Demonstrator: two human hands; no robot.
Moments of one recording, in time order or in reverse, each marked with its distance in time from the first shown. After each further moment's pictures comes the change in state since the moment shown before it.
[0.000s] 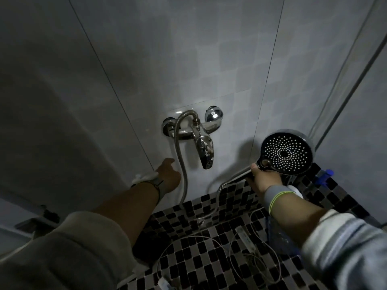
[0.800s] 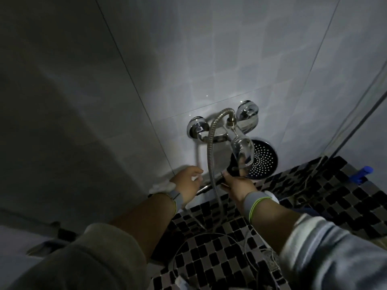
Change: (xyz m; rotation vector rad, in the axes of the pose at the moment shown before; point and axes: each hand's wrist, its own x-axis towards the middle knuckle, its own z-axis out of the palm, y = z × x) left_hand 0.055 -0.064 -0.014 0.032 -0.136 0.231; right_hand -0.018 0.043 0.166 -0.061 -0.348 0.160
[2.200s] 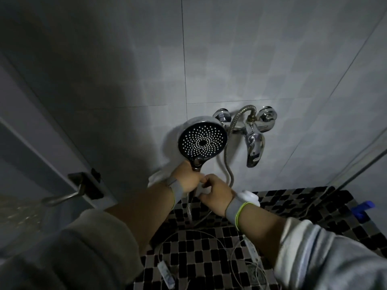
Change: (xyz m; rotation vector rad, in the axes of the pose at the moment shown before) left_hand -0.099 0.023 0.001 -0.348 0.254 -0.180; right_hand -0.116 0.016 0.029 -1.012 -0.289 -0.526
